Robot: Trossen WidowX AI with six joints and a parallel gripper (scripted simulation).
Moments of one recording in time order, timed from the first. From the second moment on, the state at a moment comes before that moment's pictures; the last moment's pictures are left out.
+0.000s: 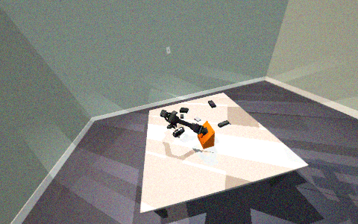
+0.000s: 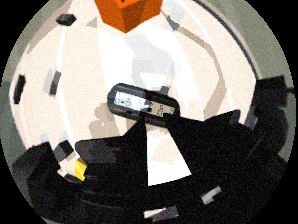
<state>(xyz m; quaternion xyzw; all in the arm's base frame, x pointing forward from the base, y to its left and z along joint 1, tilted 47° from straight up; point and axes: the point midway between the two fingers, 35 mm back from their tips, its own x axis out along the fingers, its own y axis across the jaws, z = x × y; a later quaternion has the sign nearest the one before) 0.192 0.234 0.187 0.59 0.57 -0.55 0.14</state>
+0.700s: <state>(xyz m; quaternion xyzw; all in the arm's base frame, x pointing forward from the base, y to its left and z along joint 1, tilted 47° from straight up) 0.155 0.248 0.203 0.55 0.73 -0.07 0.41</state>
